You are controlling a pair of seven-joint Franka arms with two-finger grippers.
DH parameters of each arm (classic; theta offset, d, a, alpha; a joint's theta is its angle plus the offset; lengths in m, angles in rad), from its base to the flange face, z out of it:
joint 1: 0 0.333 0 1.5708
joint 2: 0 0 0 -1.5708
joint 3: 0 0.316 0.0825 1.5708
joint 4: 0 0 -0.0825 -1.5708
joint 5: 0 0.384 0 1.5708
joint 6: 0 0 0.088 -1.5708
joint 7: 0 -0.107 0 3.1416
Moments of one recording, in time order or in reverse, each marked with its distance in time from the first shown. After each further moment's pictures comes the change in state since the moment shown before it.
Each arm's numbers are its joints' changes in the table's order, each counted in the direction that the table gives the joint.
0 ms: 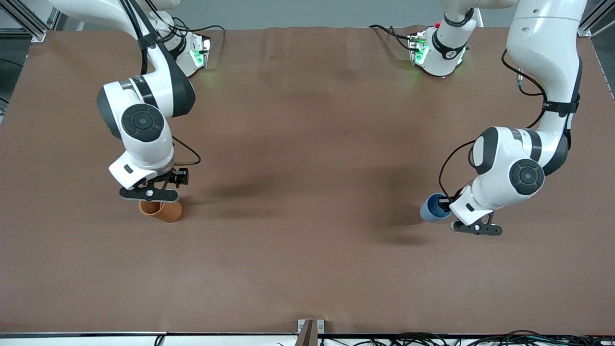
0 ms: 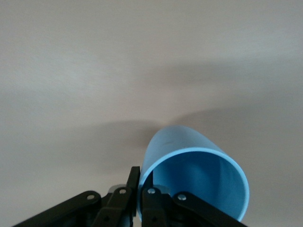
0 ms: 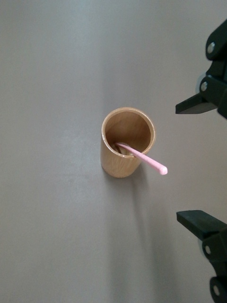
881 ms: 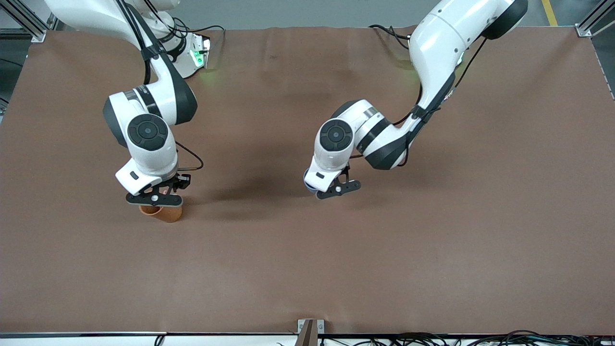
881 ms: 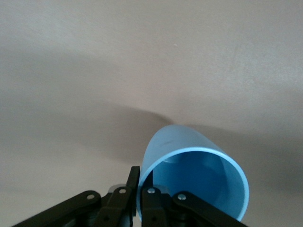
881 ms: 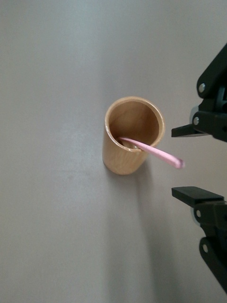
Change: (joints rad) left arm -0.257 -0.291 -0.367 0.298 0.282 -0.050 1.014; right arm -0.009 -0.043 0.000 -0.006 -0.029 0.040 -0.007
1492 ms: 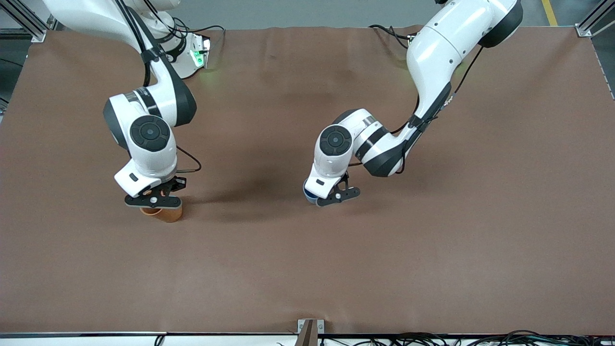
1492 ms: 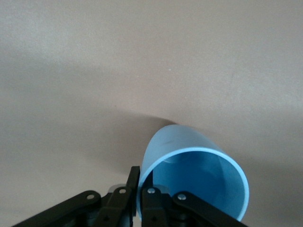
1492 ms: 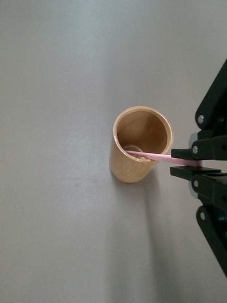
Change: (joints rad) left arm 0.011 -0.036 0.000 -0.004 0.084 0.078 0.041; right arm -0.004 -0.006 -0.001 0.010 -0.032 0.004 -0.002
